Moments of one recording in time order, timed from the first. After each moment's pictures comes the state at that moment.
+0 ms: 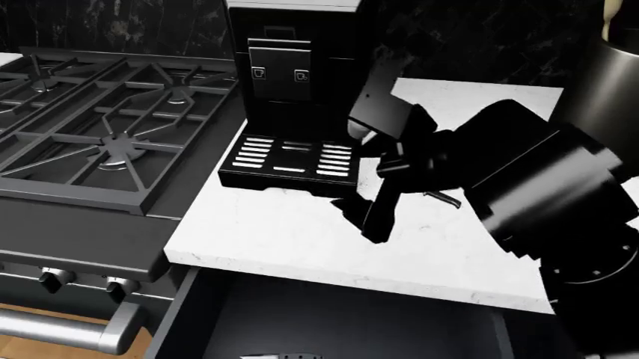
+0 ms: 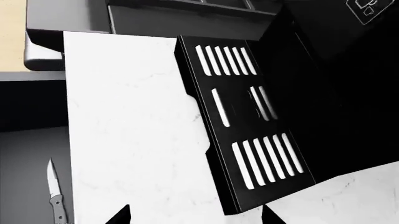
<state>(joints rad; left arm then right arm) 0.36 -0.39 0.82 -1.31 -3.11 -0.50 1.55 1.28 0.42 -0.76 -0.12 0.20 1.24 -0.89</state>
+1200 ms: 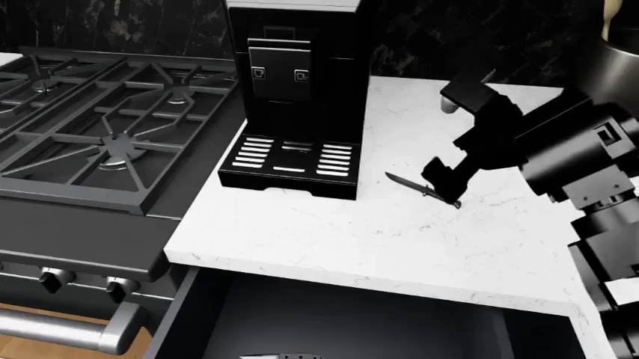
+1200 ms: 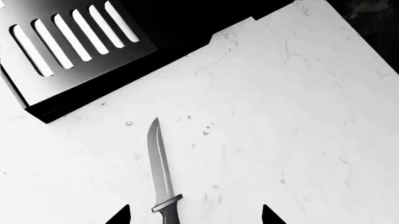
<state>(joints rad) 0.35 -0.39 0.83 -1.31 -3.12 -0.50 1.53 1.40 0.45 -0.81 0.60 0.08 0.96 -0.87</state>
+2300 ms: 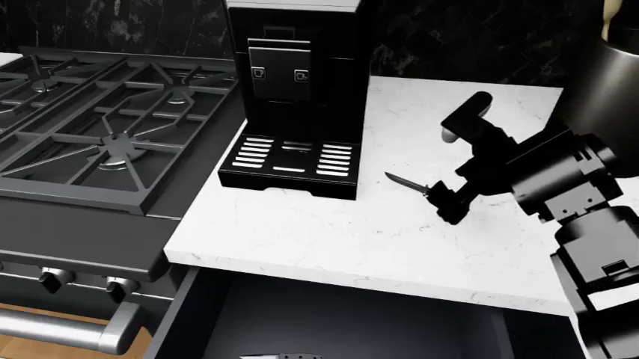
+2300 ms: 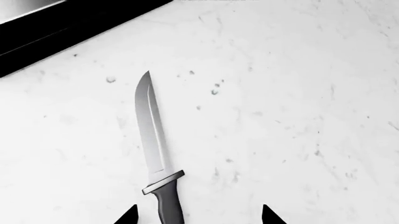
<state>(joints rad) 0.34 -0.39 0.84 -1.31 -3.11 -0.48 1.53 1.35 0.40 -0.83 0.87 0.07 0.78 -0.87</state>
